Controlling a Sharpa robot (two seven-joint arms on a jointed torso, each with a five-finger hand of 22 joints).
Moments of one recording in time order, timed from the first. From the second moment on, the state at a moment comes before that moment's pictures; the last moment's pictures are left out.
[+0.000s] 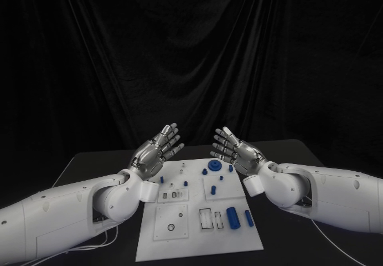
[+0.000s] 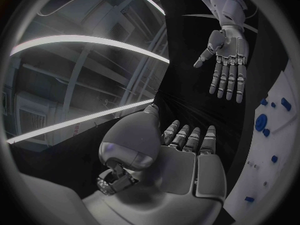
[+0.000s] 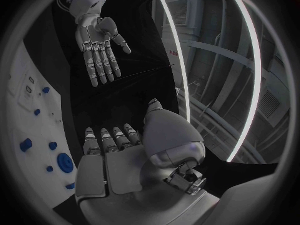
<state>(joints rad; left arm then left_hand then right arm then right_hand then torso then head) 1.22 -0.77 -0.21 1.54 0.22 -0.02 0.65 1.19 0.29 -0.15 0.30 0.35 0.17 0.03 0.03 0.03 0.06 0.10 0.01 0.01 0.00 0.15 0.00 0.00 0.15 0.02 0.24 0.02 0.02 1.24 -0.81 -0.25 1.51 0.26 -0.01 0.49 1.13 0.26 -0.28 0.28 0.29 0.07 -0.02 0.05 0.02 0.00 0.04 0.00 0.00 0.00 0.13 0.00 0.00 0.16 0.01 0.24 0.01 0.03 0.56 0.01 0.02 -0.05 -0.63</state>
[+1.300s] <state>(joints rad) 1.31 -1.05 -0.21 1.65 -0.01 0.00 0.68 1.29 0.20 0.25 0.07 0.58 0.54 0.15 0.11 0.06 0.58 0.19 0.08 0.23 0.44 0.20 0.26 0.09 0.16 0.37 0.28 0.26 0.12 1.45 -0.96 -0.25 1.54 -0.16 -0.11 0.48 1.56 0.17 -0.05 -0.05 0.47 0.64 0.13 0.22 0.09 0.44 0.18 0.71 0.09 0.86 0.11 0.59 0.17 0.17 0.94 0.20 0.52 0.21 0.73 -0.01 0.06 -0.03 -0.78</state>
